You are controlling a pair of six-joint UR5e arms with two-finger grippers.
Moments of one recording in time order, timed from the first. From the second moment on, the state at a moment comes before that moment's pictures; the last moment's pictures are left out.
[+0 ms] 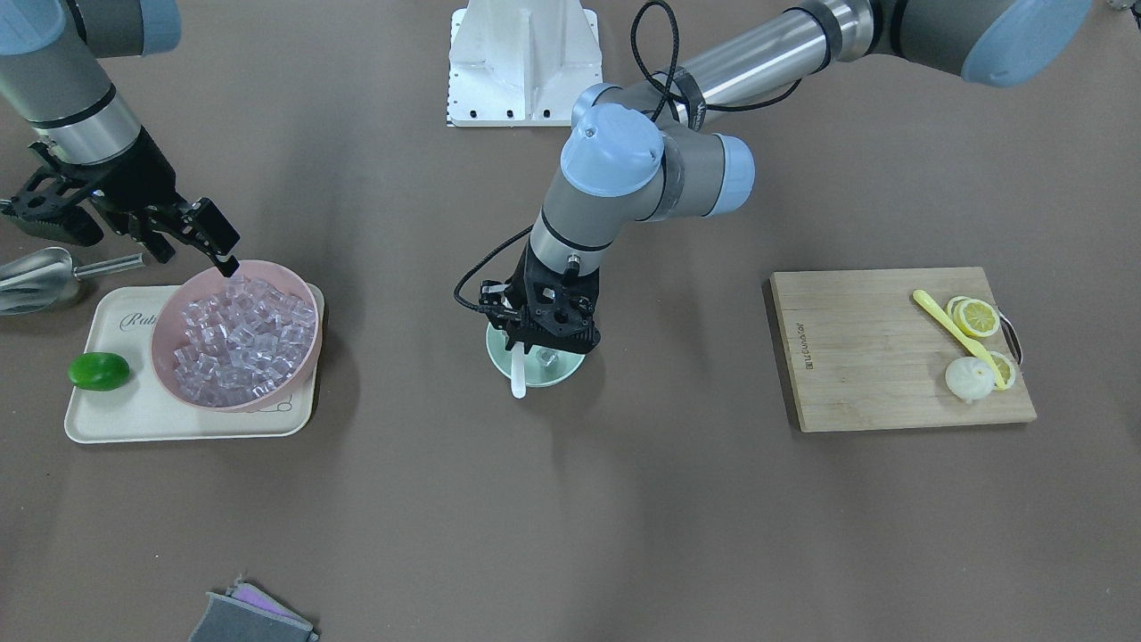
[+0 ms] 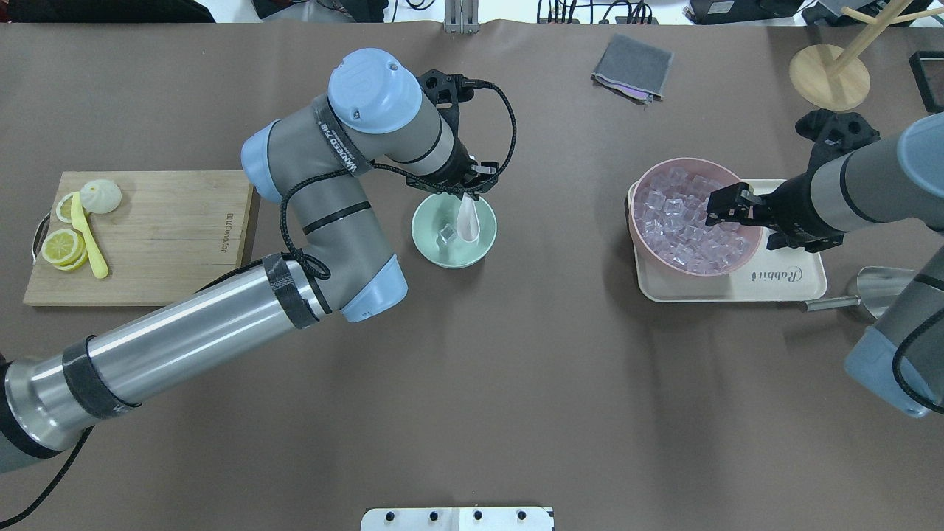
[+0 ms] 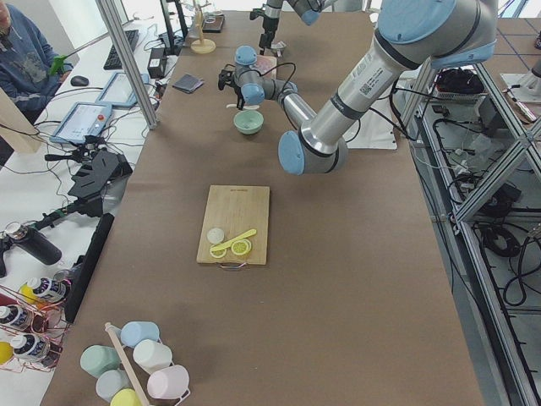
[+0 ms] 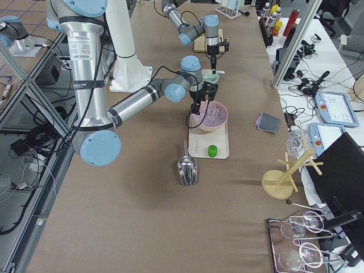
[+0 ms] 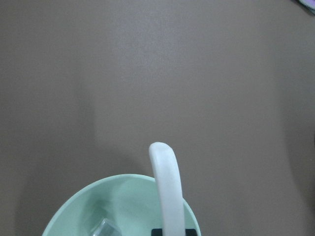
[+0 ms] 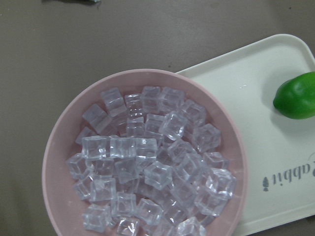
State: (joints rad) left arm -0.65 -2.49 -1.29 -2.01 -1.96 -1.12; right arm 0.85 -1.51 2.03 -1.29 1.99 1.34
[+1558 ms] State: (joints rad) left arm -1.02 -1.91 -1.74 -1.79 -2.17 -0.43; right arm 1.31 -1.76 1.96 -1.30 2.27 0.56
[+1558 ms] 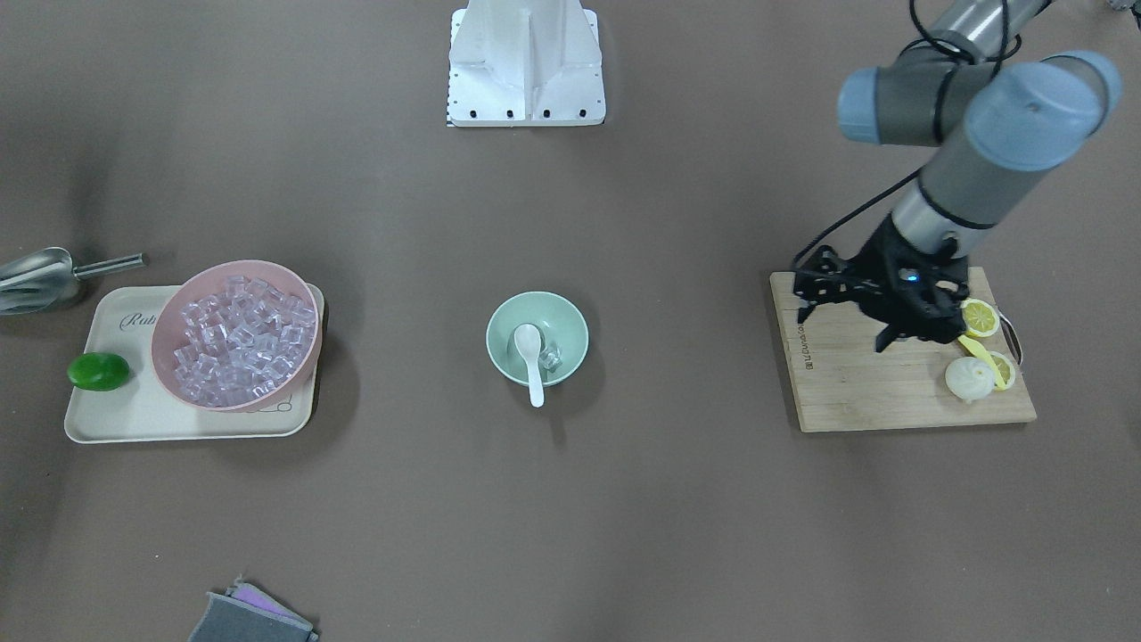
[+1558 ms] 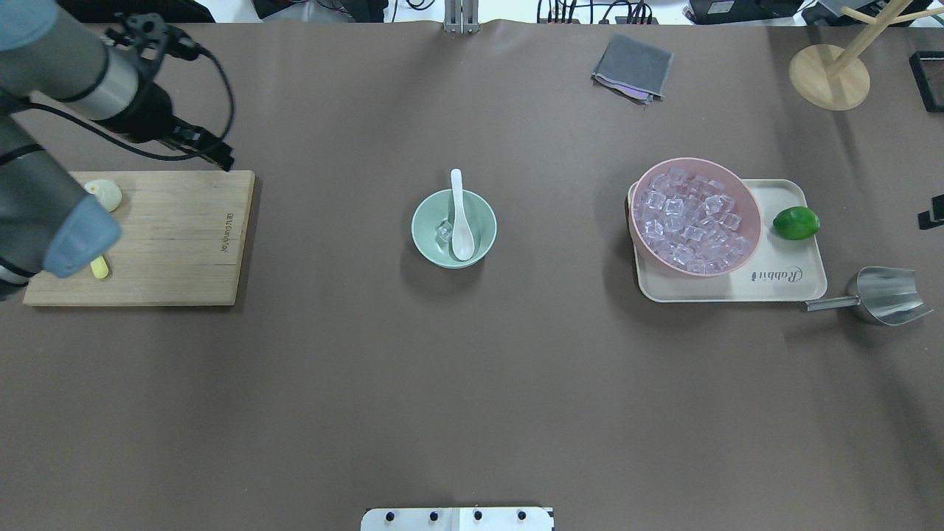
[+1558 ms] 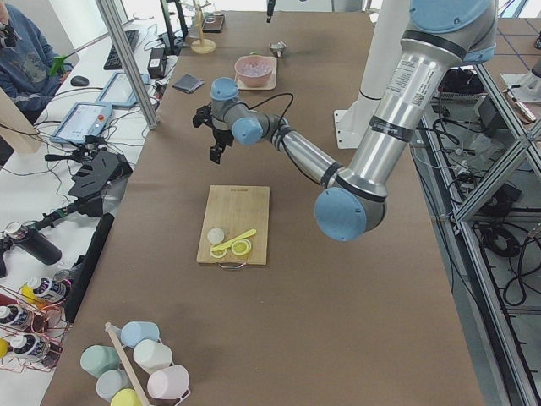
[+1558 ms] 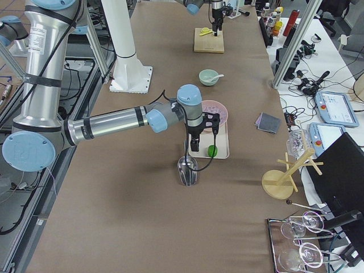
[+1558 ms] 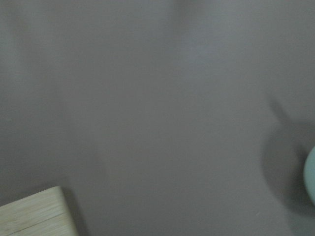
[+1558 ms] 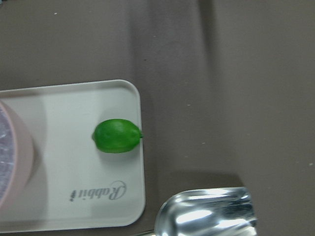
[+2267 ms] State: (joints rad) left arm -1.34 -1.45 -1.82 -1.80 -2.27 0.02; right arm 1.62 -1.79 1.73 -1.30 2.31 0.00
